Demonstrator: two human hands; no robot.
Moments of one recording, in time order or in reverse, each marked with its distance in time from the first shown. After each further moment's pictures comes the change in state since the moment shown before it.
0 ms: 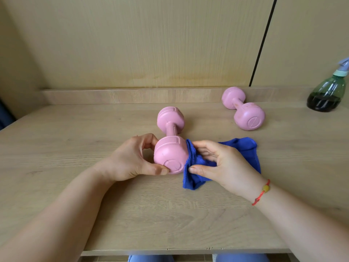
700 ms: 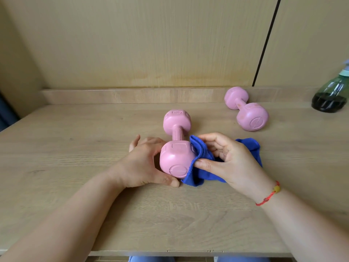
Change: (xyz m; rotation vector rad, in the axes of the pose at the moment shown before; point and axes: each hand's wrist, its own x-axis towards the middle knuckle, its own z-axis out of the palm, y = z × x) left_hand 0.003 -0.005 0.018 0.357 -0.037 0.072; right_hand -0.002 -0.009 -0.006 0.200 0.037 -0.061
